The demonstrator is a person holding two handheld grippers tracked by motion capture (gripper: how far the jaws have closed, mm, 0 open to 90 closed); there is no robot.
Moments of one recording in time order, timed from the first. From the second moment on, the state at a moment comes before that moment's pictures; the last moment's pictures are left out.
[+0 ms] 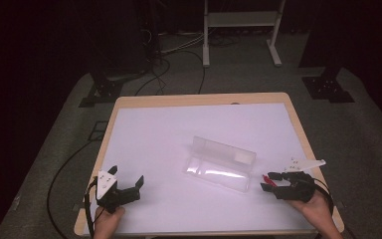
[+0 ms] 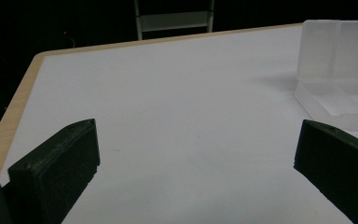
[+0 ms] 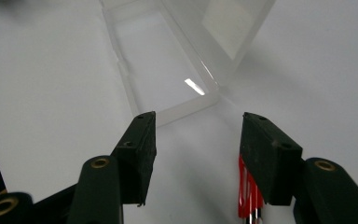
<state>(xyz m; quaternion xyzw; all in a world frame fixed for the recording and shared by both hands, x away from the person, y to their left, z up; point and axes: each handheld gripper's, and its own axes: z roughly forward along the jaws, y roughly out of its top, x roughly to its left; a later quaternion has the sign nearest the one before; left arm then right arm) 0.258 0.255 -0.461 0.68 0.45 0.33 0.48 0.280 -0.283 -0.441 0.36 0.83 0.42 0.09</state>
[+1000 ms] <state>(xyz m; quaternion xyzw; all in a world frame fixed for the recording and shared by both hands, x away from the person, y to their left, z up) 0.259 0.256 -0.461 0.67 0.45 0.33 0.48 0.255 -0.321 -0.467 0.41 0.82 0.38 0.12</state>
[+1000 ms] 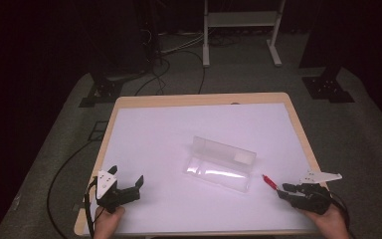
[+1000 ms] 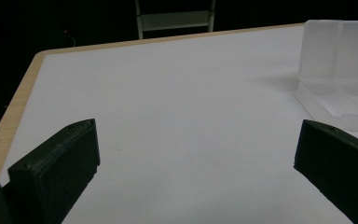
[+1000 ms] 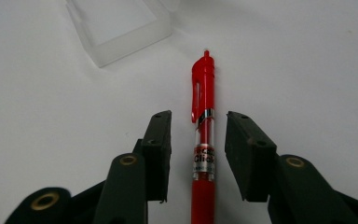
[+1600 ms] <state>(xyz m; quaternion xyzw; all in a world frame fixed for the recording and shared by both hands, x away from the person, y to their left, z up) 0.258 0.255 -0.461 0.68 0.45 0.33 0.48 0.255 -0.320 -0.475 0.43 0.81 0.38 0.12</state>
